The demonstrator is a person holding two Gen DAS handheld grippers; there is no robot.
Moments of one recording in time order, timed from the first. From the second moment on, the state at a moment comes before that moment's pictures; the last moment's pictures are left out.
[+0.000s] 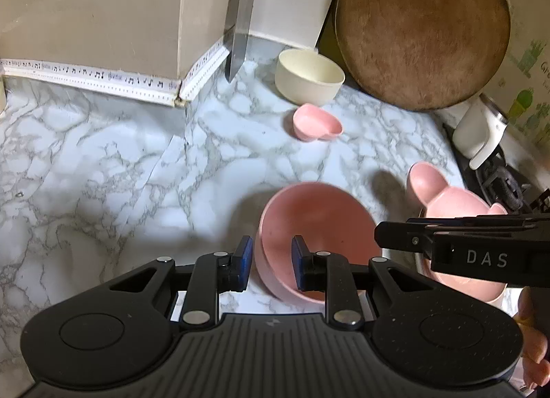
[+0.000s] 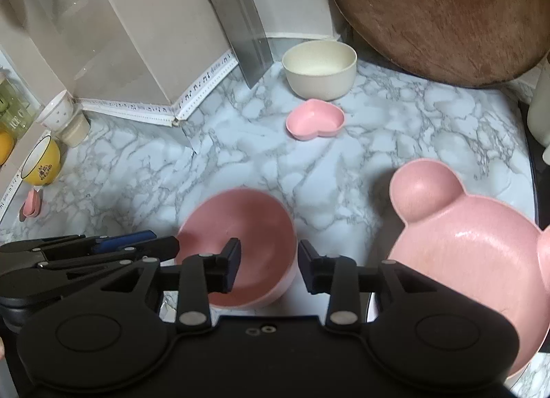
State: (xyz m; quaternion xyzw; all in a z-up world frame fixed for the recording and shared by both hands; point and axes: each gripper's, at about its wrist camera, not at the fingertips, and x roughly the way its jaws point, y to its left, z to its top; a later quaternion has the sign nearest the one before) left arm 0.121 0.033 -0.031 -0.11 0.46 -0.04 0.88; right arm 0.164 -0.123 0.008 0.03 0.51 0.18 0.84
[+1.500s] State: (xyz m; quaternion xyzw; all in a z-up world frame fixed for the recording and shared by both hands) left arm 0.255 0.025 0.005 -0.09 0.39 0.01 0.91; right arm 0.307 -0.165 0.040 0.05 0.44 0.15 0.88
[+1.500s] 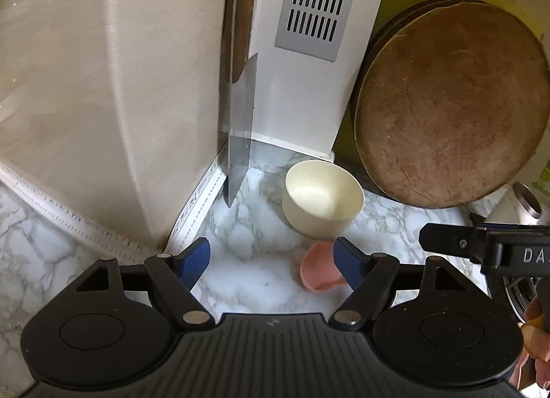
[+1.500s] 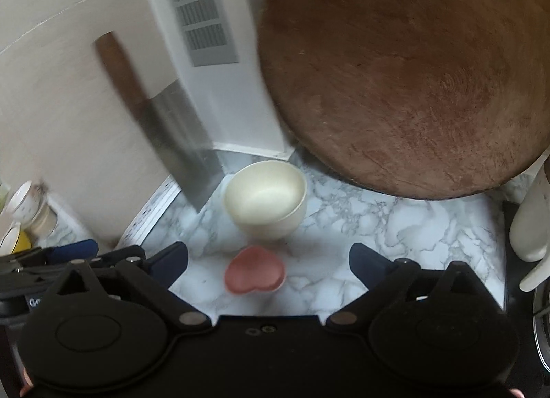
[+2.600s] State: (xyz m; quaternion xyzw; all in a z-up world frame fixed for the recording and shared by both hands) left arm 0.389 0.004 -0.058 -0.11 0.44 0.02 0.89; right arm 0.421 -0.173 -0.042 0.08 0.51 0.11 0.85
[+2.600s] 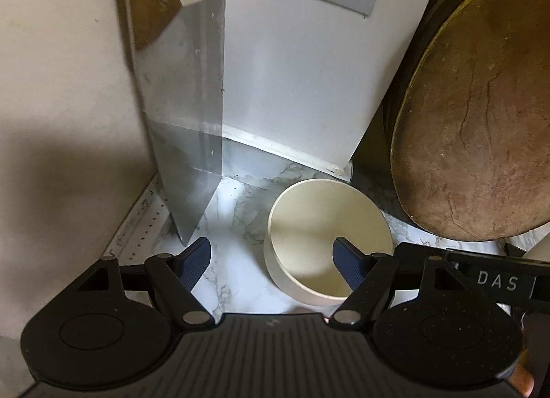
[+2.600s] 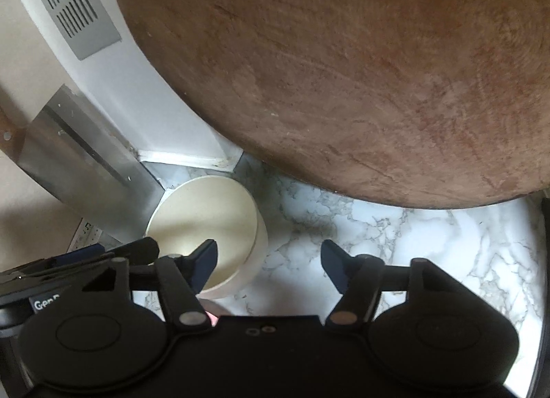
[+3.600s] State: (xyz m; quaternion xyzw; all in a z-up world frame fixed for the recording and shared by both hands) left arm 0.401 0.001 -0.077 -0.10 0.45 0.01 0.89; right arm 0.422 -0.153 -0.050 0.06 0.51 0.14 0.85
